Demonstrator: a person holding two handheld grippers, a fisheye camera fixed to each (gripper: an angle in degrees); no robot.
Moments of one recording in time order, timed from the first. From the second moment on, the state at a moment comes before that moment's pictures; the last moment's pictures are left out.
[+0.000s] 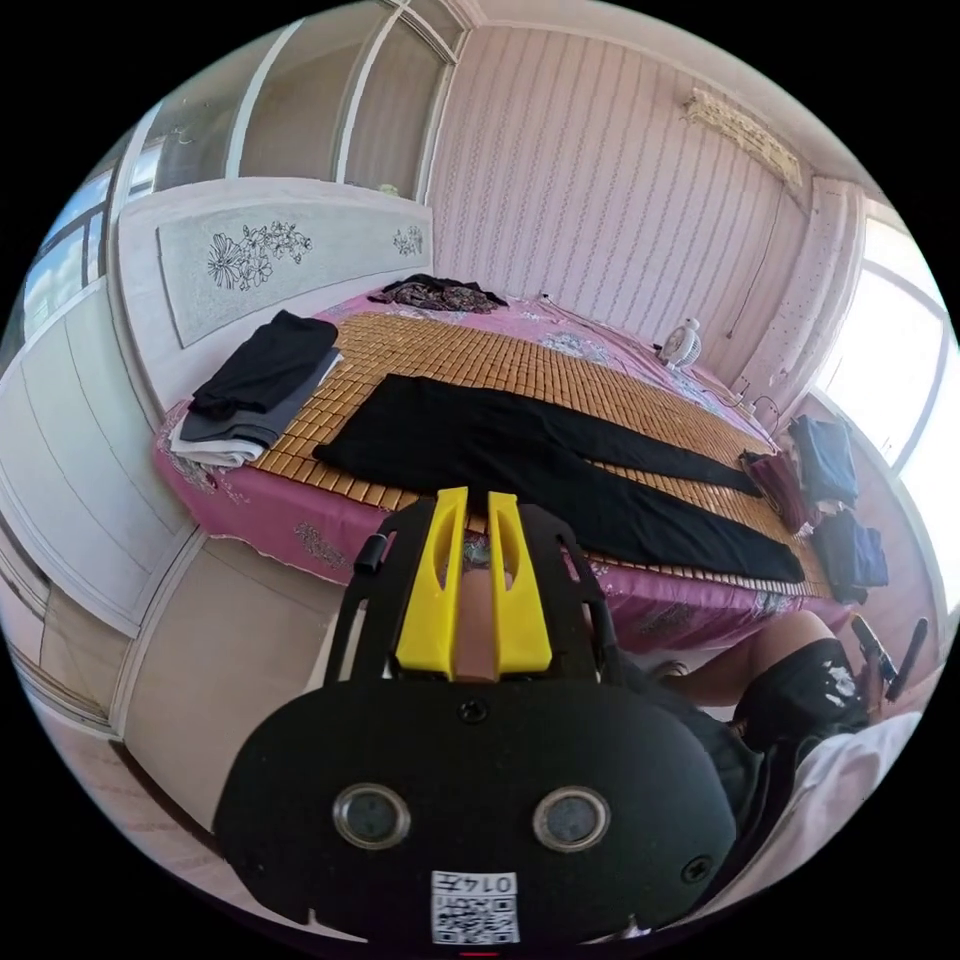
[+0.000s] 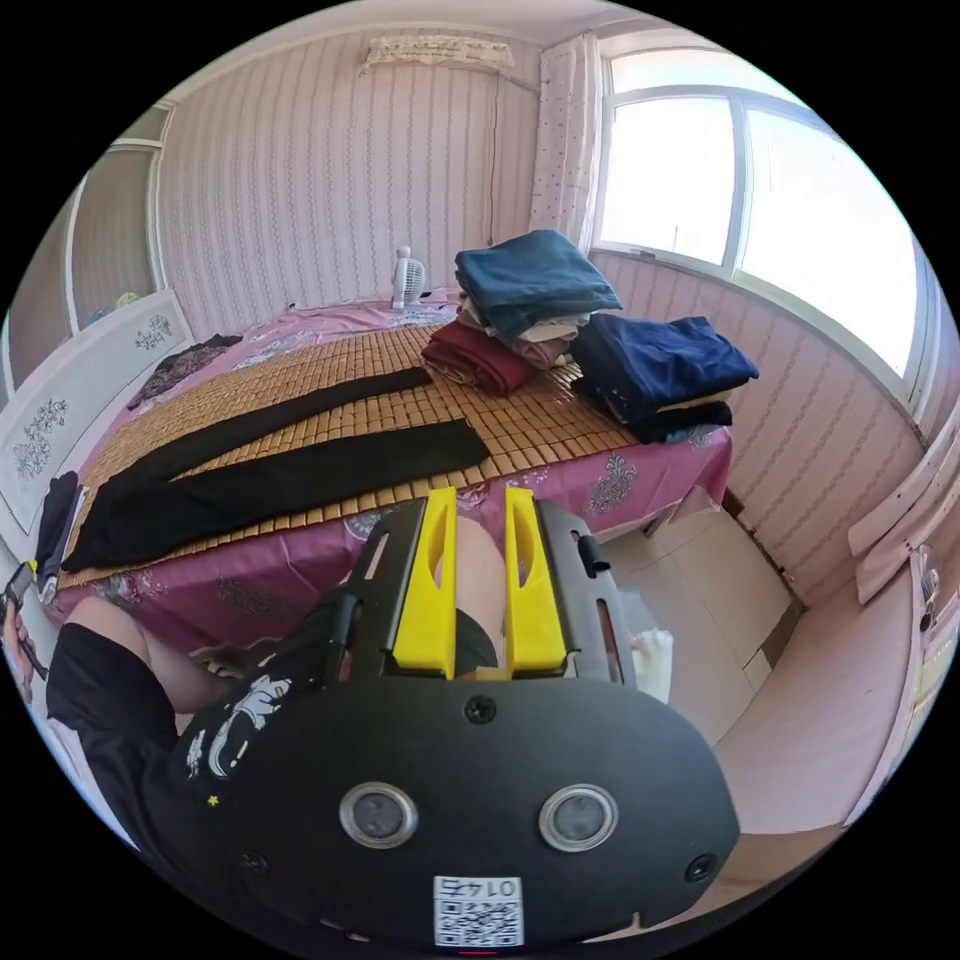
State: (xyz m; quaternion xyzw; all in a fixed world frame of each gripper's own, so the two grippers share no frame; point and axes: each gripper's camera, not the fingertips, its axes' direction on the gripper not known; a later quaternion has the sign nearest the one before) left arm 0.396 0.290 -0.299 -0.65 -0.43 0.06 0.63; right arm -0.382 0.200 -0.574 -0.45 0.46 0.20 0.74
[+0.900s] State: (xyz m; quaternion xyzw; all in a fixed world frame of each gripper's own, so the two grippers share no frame) left arm 0.304 0.283 -0.370 -0.64 -0.47 0.03 0.61; right arm -0.354 0.247 -0.532 -0.49 0.41 0.16 0.75
